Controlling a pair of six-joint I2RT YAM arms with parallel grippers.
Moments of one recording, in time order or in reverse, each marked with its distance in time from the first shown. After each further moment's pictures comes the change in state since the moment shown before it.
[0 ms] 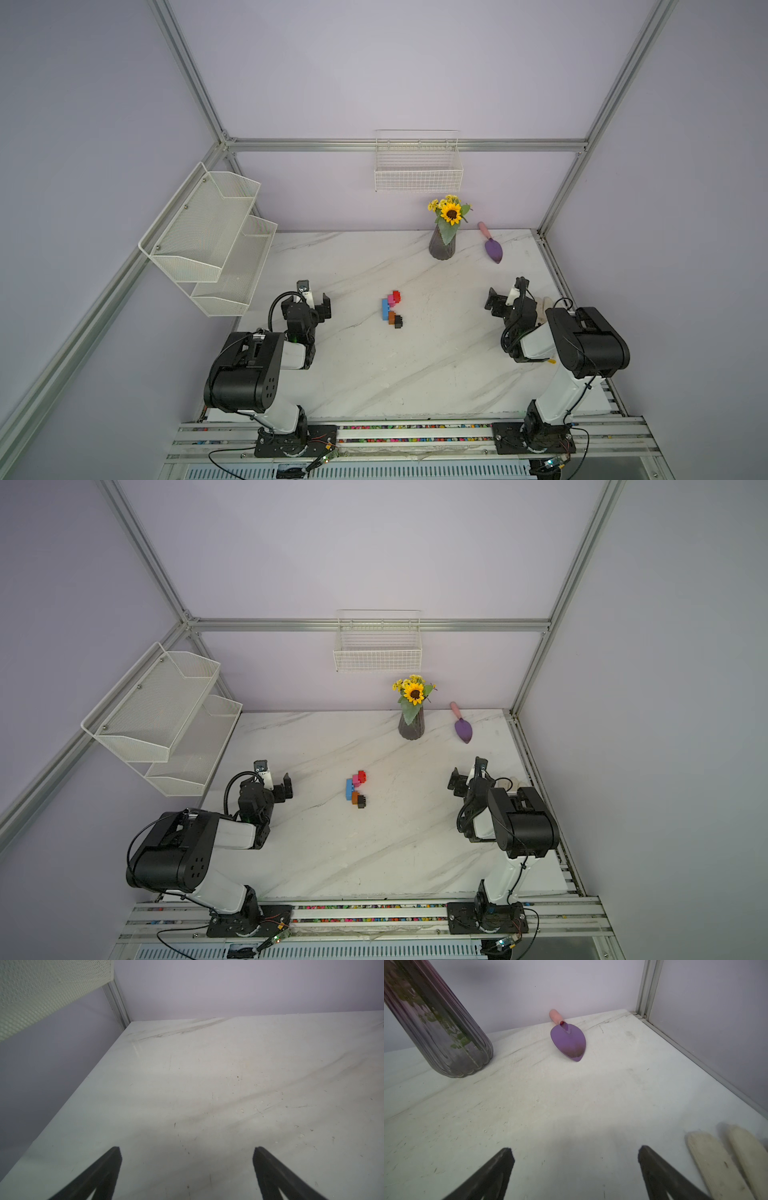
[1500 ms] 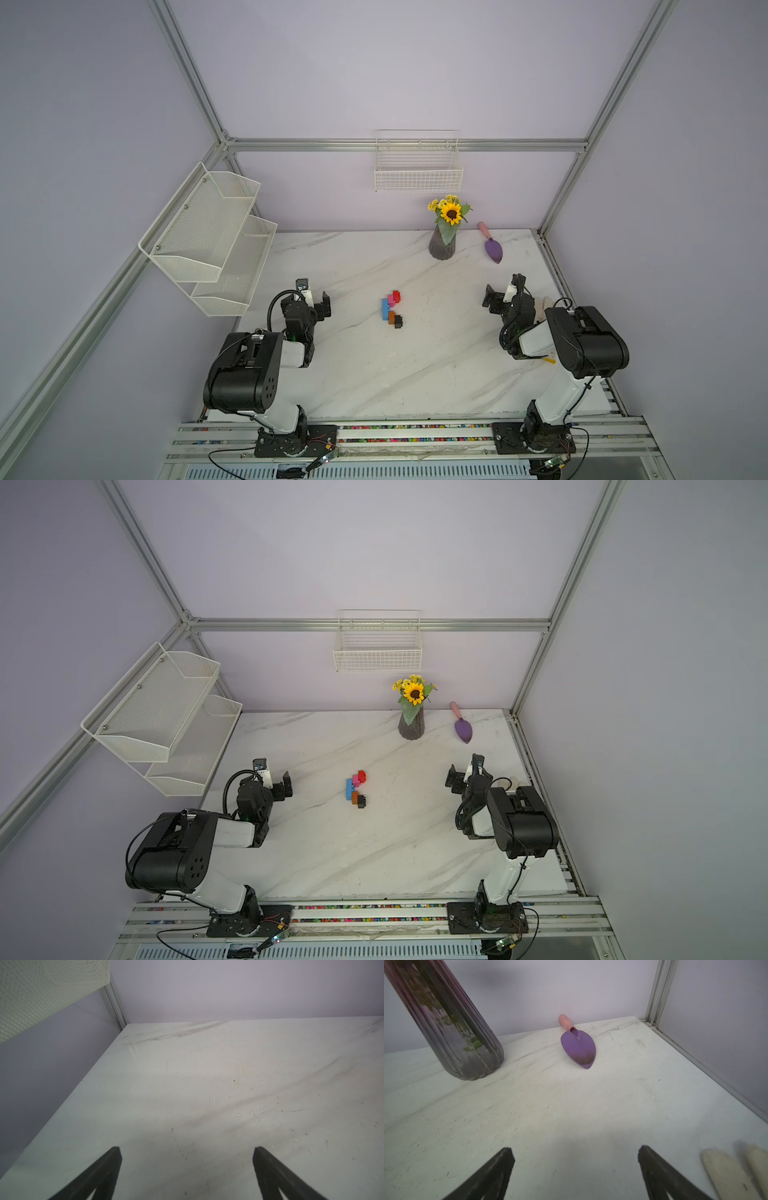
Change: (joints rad) left arm 0.013 -0.005 -0.008 0.034 0.049 0.000; right arm 0.014 -0.001 -0.034 0.048 -0.013 -0.018
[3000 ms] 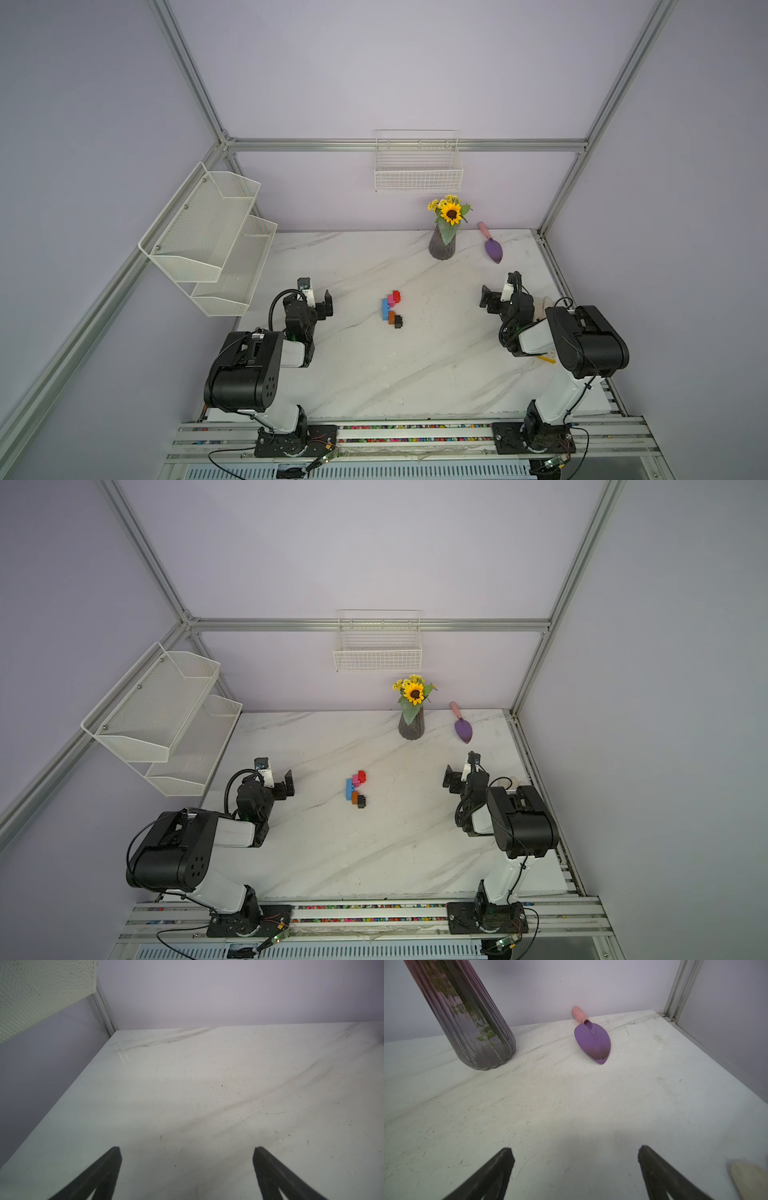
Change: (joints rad) left arm 0.000 0.007 0.010 0.002 0.047 0.000; right arm 0.000 0.000 0.056 -0.090 -0.077 -0.015
